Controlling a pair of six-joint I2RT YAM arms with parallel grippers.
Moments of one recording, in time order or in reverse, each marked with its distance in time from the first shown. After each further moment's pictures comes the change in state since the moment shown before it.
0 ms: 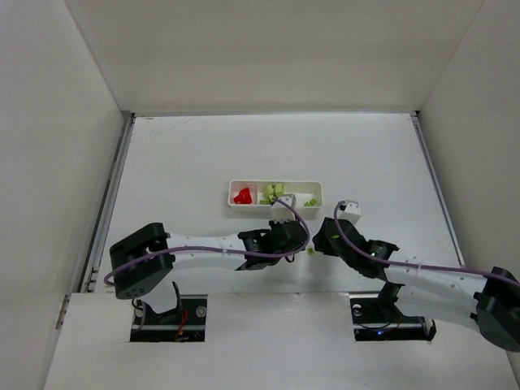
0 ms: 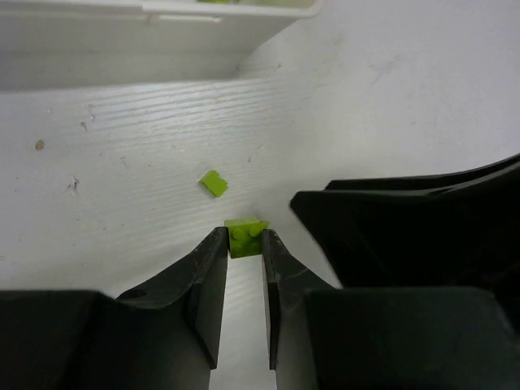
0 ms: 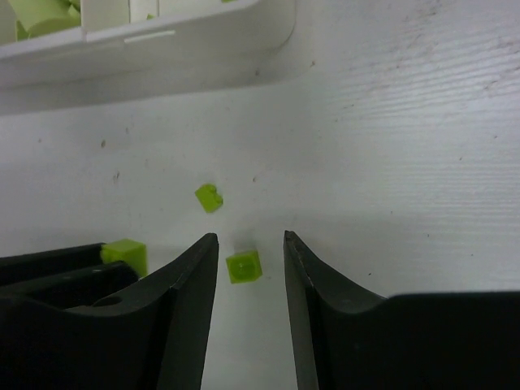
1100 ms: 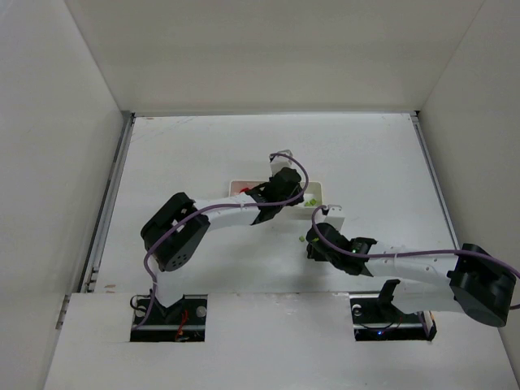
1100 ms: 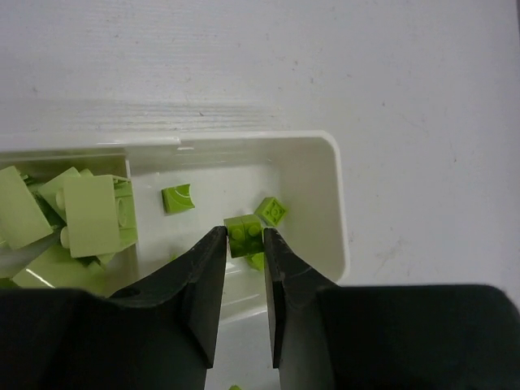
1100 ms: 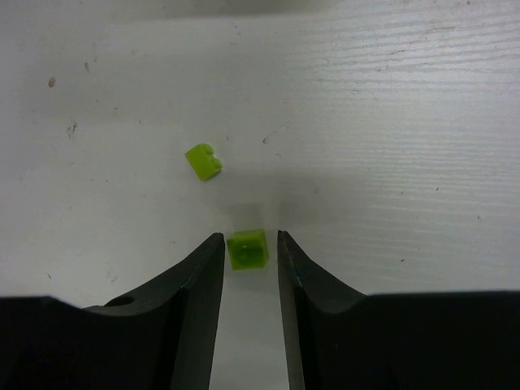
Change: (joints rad) left arm 0.354 0.234 0.261 0.129 0.214 0.193; right arm 0.110 0.235 0.074 -0.024 0.018 0.019
